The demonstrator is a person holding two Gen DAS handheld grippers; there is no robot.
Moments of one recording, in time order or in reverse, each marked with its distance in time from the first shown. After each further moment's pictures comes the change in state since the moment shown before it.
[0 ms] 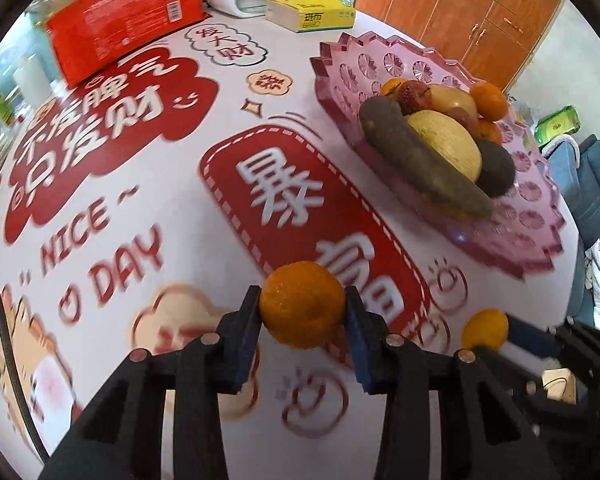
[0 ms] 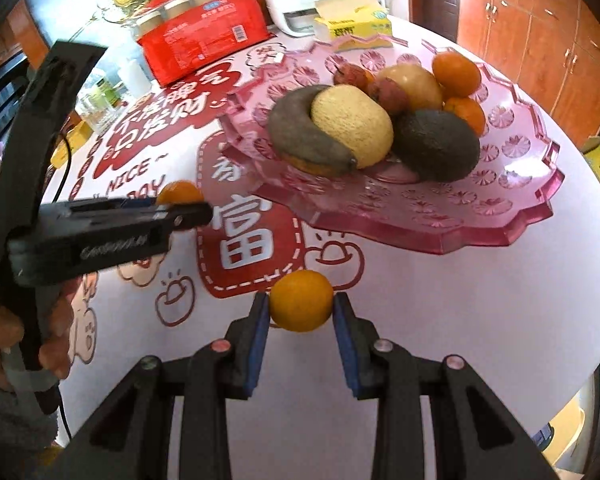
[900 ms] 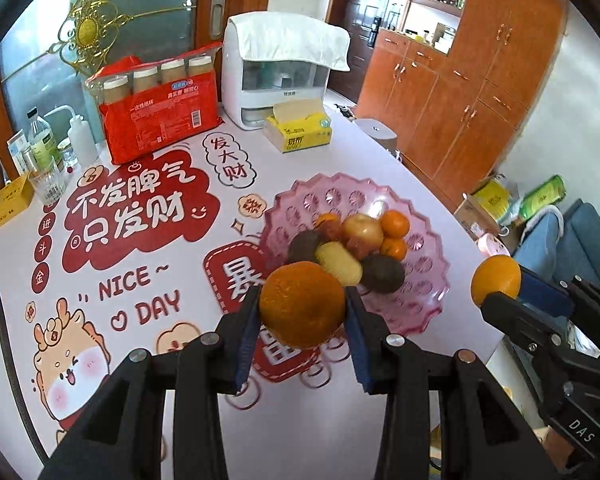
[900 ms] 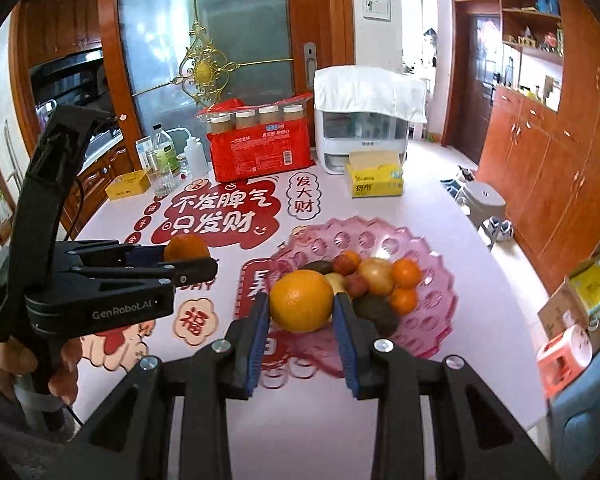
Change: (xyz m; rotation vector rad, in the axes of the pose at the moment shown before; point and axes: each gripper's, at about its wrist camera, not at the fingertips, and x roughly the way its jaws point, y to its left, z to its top) left arm -0.161 -0.075 0.025 -0.090 -0.282 0.021; right arm -0.174 -0.006 0.059 -0.256 -0.315 0.022
